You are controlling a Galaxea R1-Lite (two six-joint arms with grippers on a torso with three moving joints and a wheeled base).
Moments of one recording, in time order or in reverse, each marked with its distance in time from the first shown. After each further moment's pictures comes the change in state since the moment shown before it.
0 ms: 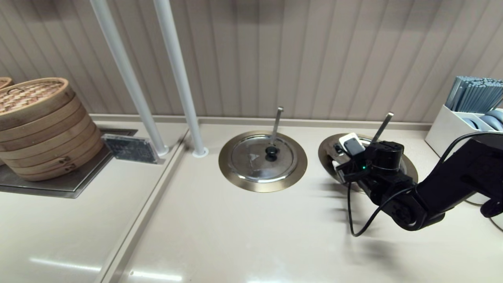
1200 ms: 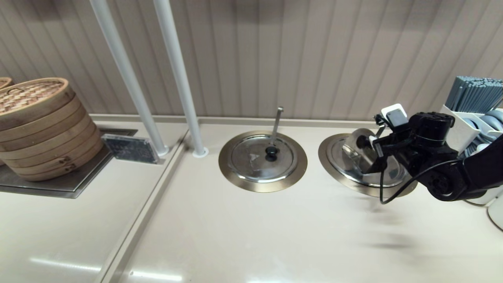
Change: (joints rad) left arm 0.000 0.000 0.000 0.000 0.000 0.000; right arm -0.208 -0.120 -0.125 0.162 0.035 0.000
